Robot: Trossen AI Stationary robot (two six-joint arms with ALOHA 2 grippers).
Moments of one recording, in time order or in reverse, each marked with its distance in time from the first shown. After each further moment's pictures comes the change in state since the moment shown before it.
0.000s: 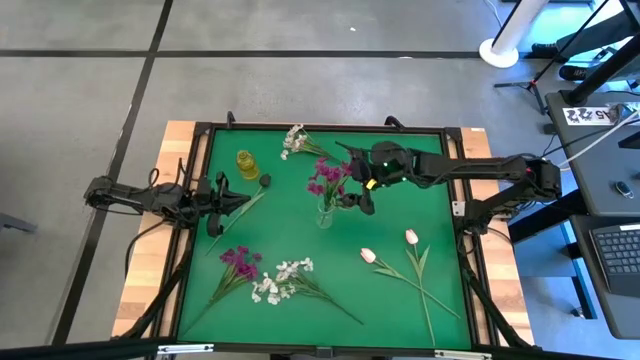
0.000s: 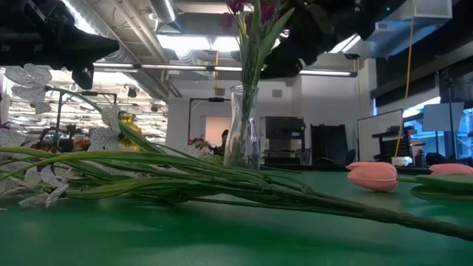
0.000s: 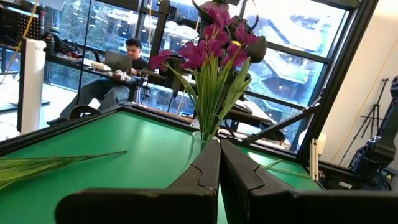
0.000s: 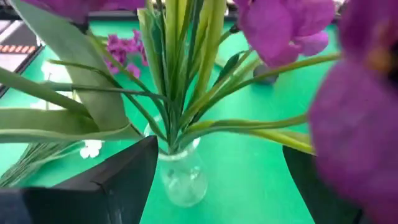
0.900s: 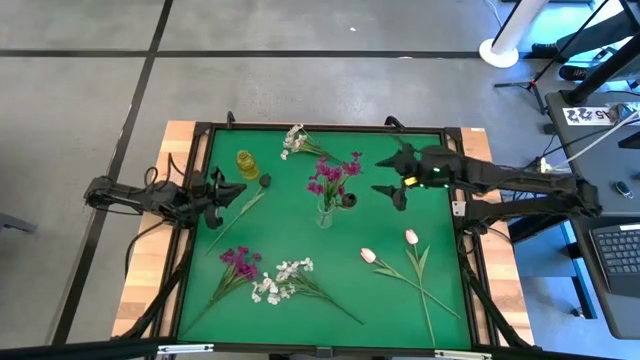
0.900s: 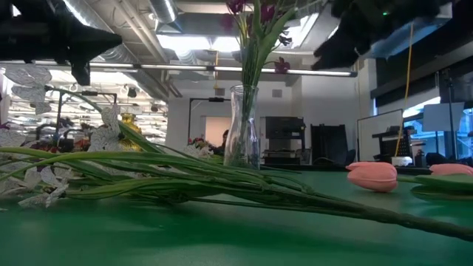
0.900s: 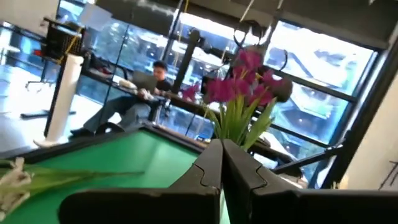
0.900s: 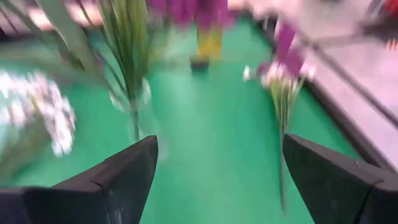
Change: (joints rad) left arm 0.000 0.000 0.017 0.090 -0.129 -0.023; right arm 0.000 -0.484 -0.265 -0.083 0.249 0.141
